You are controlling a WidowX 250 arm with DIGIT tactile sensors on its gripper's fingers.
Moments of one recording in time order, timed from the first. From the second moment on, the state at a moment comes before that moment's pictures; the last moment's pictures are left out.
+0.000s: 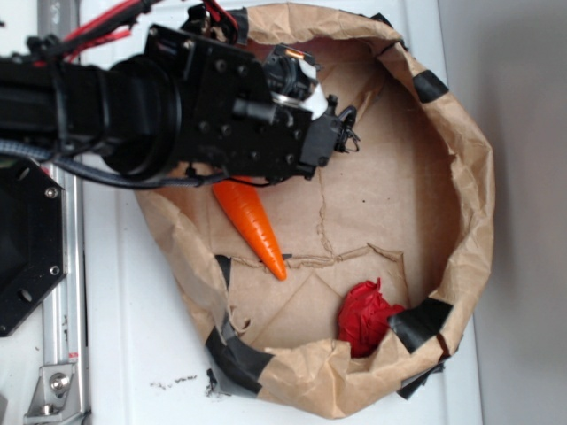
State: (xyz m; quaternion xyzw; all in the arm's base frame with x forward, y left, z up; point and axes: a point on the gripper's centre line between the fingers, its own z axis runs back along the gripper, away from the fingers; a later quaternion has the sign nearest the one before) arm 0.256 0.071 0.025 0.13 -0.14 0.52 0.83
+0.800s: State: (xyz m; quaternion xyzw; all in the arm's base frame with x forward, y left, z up) arm 0.275 0.008 0.141 0.12 -0.10 0.21 0.97
